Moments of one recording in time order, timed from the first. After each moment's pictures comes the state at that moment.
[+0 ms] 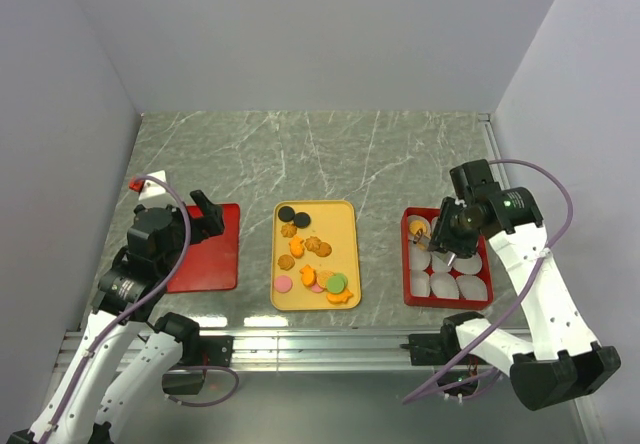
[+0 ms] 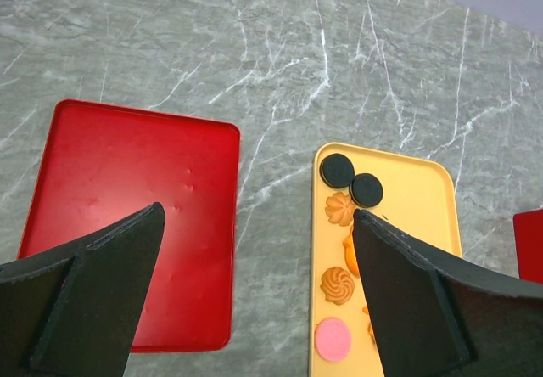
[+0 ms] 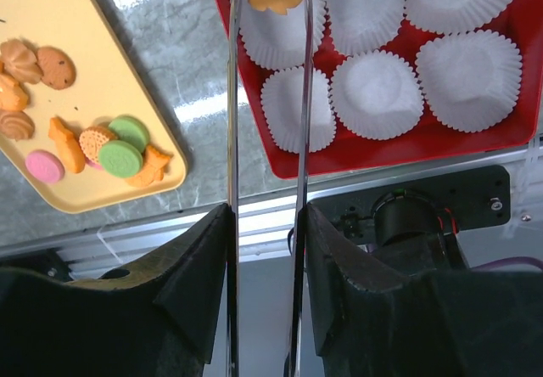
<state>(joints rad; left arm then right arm) -0.35 0.55 0.77 -0.58 -0.29 -0.46 0.21 1.05 1.22 -1.39 0.04 0.59</state>
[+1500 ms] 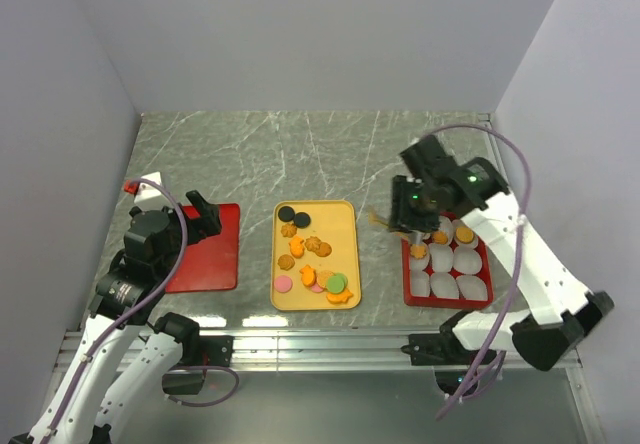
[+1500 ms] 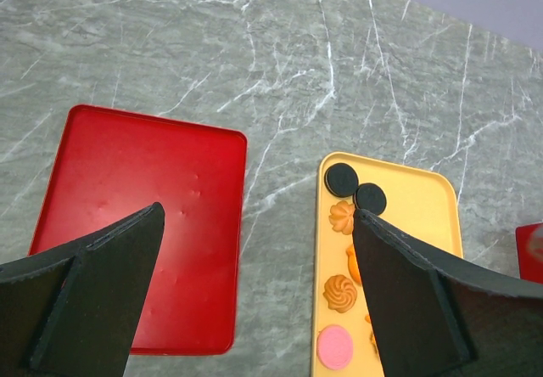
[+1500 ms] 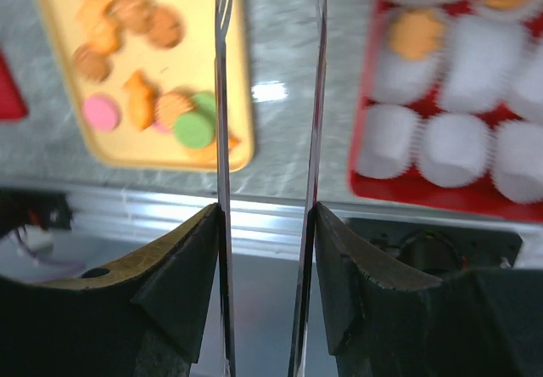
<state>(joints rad) -0.35 0.53 0.77 -0.58 -0.32 -0.46 0.53 1.25 1.48 -1.36 0.06 0.60</state>
